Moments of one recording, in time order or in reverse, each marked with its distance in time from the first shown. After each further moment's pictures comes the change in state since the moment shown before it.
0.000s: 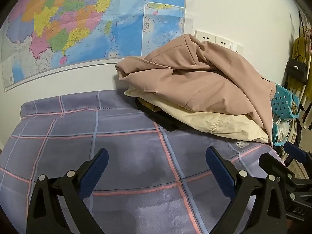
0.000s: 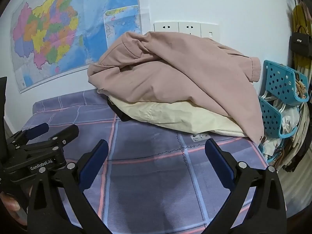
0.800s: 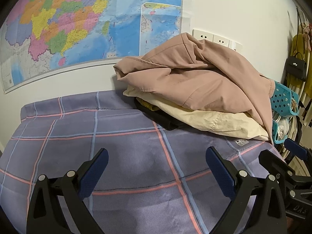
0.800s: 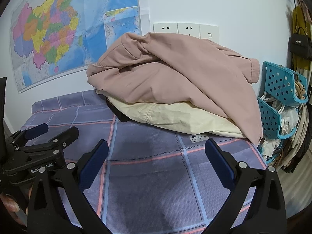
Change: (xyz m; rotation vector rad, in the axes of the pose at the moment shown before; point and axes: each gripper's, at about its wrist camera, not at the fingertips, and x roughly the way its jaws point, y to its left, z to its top) left arm 0.000 -0.002 -0.005 0.017 -0.006 -0.002; right arm -0.001 -0.002 0.003 -0.003 -0.004 -0.002
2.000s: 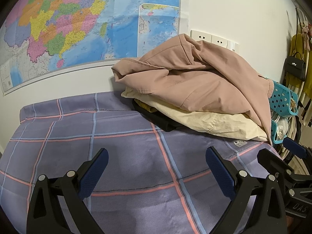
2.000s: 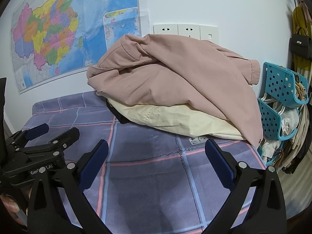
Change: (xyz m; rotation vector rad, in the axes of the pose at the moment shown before) left arm -0.001 -0.003 0.003 0.003 -0.004 -0.006; right arm 0.000 -0.001 0.002 -0.002 -0.003 0.004
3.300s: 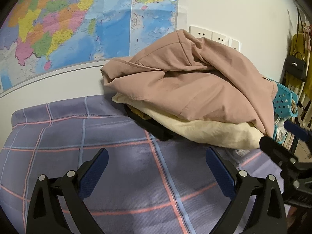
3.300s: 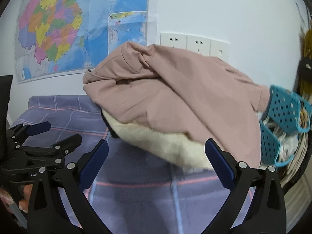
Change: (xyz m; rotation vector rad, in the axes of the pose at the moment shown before) left arm 0.042 -0.001 0.027 0.010 0.034 -0.035; right arm 0.031 -0.003 0.041 -0.152 -0.047 -0.005
